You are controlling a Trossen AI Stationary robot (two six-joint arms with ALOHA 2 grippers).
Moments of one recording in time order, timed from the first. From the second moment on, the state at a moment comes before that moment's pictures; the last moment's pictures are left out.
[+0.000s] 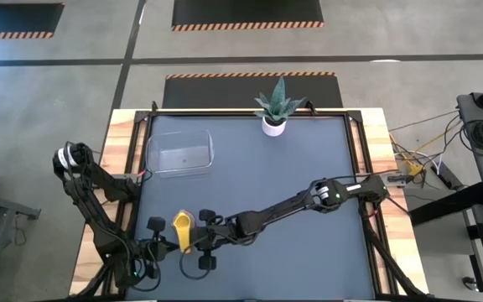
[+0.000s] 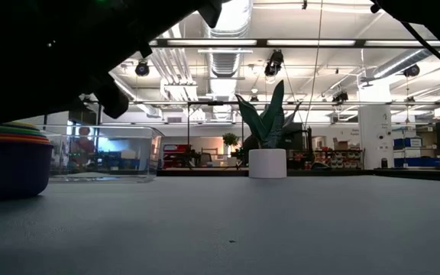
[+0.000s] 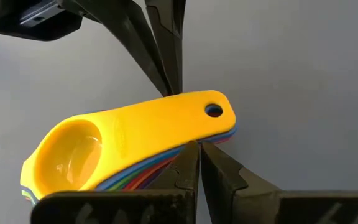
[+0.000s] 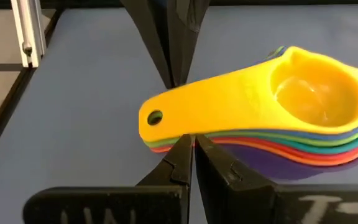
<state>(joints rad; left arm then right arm) -1.19 1.49 0.70 -0.49 -0.83 -0.86 0.31 2.52 2.18 -0.26 0.13 0.20</state>
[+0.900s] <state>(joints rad) -1.19 1.49 0.97 -0.93 -0.70 -0.90 0.33 2.43 2.19 -0.70 0.21 0.14</state>
